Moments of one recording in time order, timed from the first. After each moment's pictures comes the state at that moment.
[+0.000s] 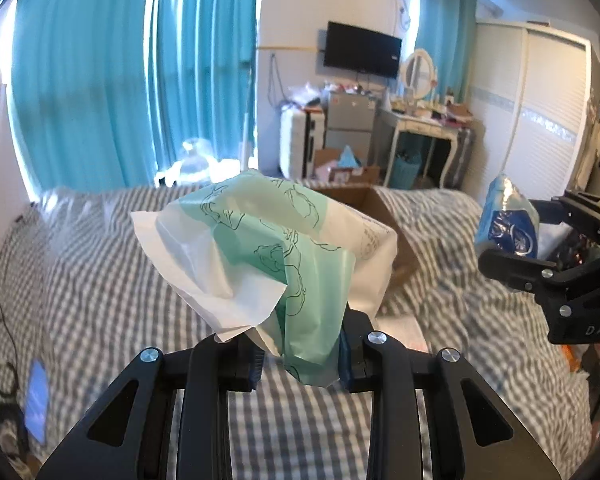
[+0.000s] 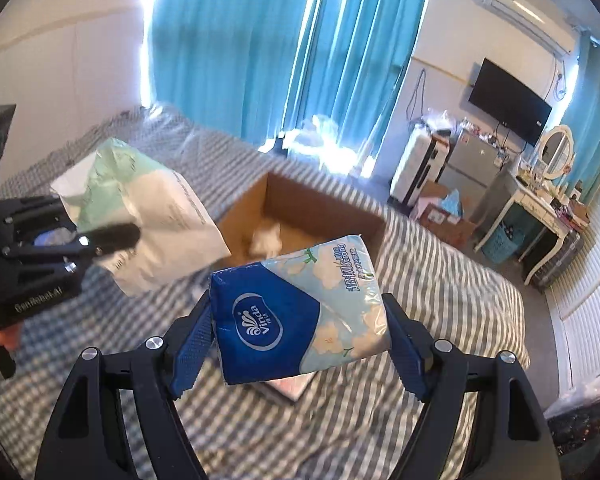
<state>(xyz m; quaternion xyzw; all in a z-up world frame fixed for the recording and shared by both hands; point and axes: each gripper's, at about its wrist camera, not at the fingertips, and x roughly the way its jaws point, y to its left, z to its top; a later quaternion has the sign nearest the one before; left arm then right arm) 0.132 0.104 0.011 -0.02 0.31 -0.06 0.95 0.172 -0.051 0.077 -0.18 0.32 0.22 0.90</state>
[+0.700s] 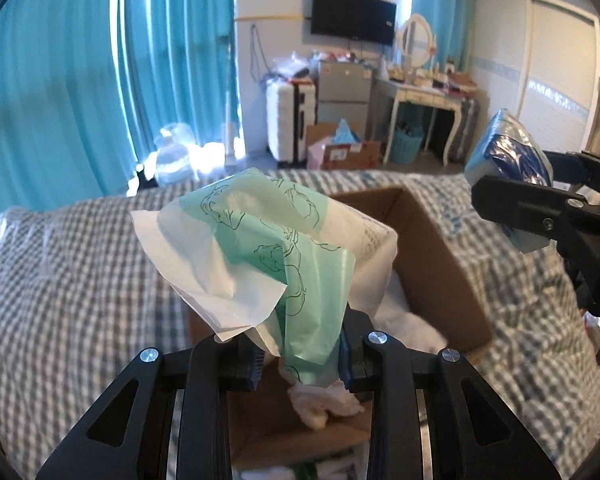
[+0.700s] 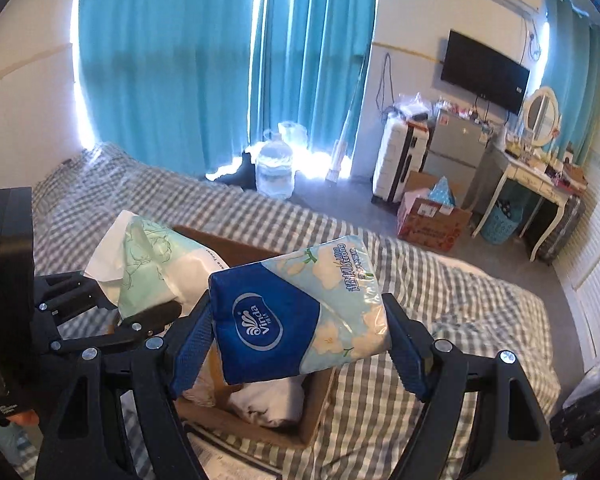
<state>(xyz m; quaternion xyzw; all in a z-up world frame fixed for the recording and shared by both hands) 0.308 0.063 -0.058 0.01 0.36 -0.08 0.93 0.353 -0.050 0.042 -0.11 0.33 0.18 0.92</state>
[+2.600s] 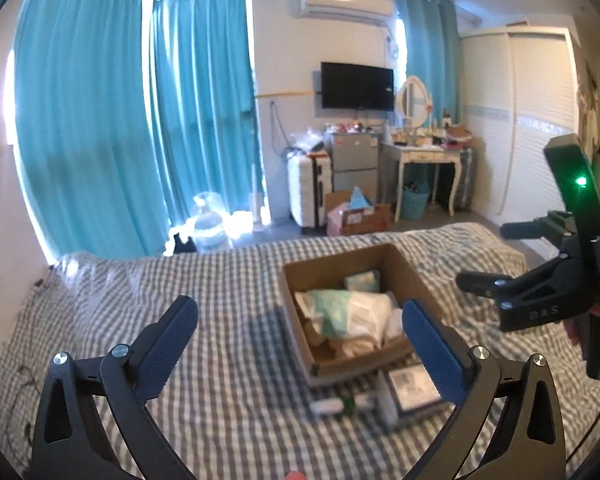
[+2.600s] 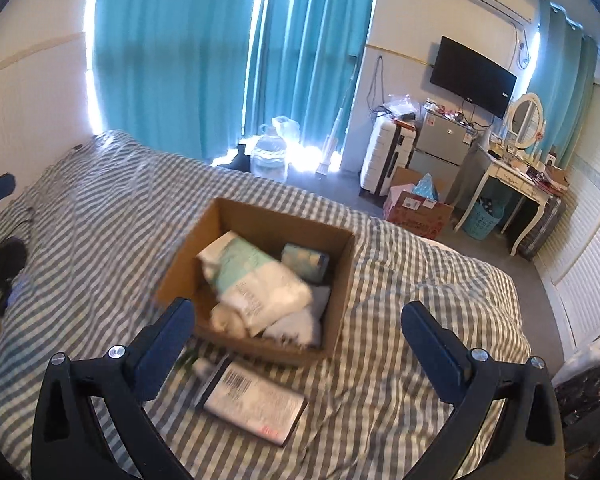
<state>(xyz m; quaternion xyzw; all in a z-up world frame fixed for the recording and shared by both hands) 0.128 0.134 0.062 0.03 0.23 -0.05 0.97 0.221 -0.055 0.077 -0.13 0.33 0.16 0.92</state>
